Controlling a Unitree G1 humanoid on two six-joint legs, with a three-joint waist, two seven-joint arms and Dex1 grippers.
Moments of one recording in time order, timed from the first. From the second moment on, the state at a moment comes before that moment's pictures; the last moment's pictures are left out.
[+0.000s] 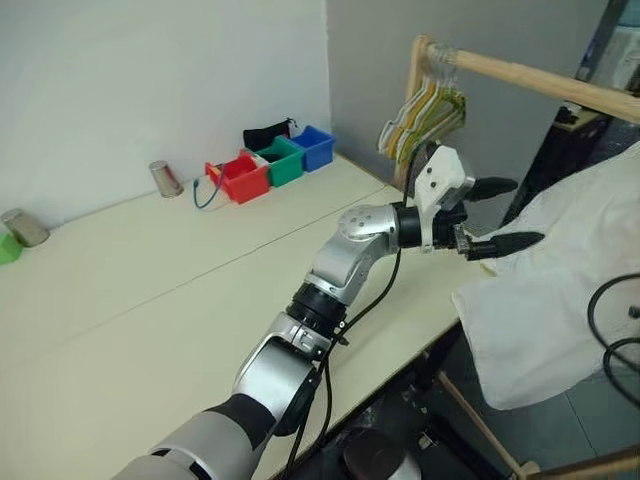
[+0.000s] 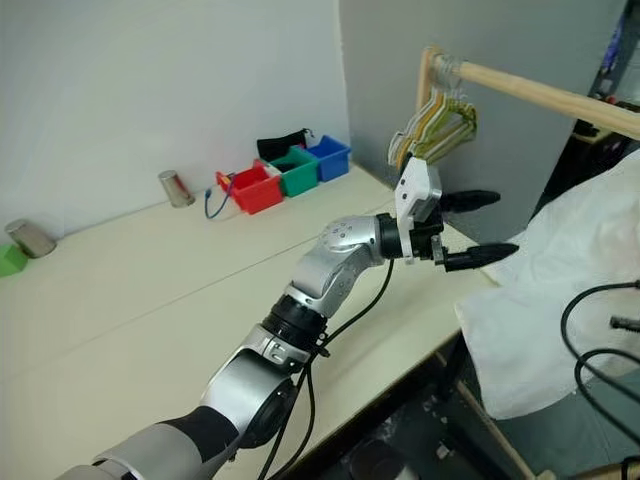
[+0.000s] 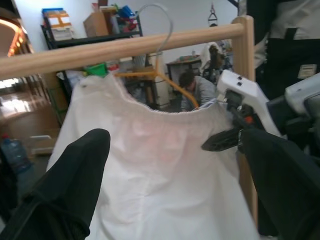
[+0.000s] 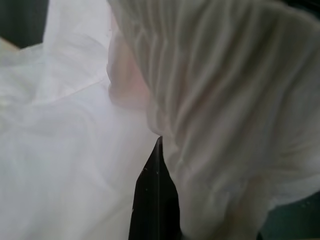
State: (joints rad) left arm -1.00 -0.14 -0.21 0.48 -0.30 0.09 -0.90; right arm -0.13 -0.65 -0.80 -0.78 0.09 1.61 0.32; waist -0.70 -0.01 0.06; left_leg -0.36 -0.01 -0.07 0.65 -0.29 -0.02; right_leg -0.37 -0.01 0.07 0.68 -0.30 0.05
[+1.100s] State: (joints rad) left arm -1.04 -0.14 -0.21 0.55 -0.25 -0.01 -0.77; right arm -0.30 -0.65 -0.89 -0.42 0.26 1.61 0.17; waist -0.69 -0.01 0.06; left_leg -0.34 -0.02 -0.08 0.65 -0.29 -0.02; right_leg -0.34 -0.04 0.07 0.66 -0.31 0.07
